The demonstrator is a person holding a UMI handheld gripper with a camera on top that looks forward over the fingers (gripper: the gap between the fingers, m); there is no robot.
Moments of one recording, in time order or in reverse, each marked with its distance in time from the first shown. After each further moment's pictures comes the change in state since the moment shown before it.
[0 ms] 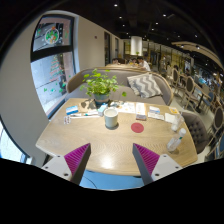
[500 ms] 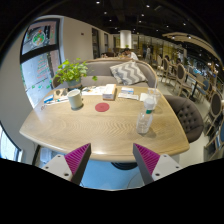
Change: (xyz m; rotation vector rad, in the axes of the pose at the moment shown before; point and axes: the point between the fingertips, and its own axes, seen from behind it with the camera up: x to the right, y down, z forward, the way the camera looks) arm 0.217 0.125 0.019 -0.045 0.036 0.064
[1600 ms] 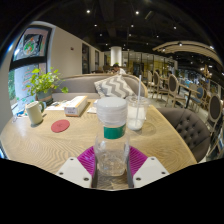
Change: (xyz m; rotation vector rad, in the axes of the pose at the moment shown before) arm 0.148 -0.058 0.212 0.241 0.088 0.023
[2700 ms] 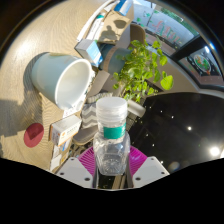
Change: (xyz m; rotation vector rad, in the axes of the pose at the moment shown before) arm -0.283 -0.251 0.082 -0.005 0.606 -1.933
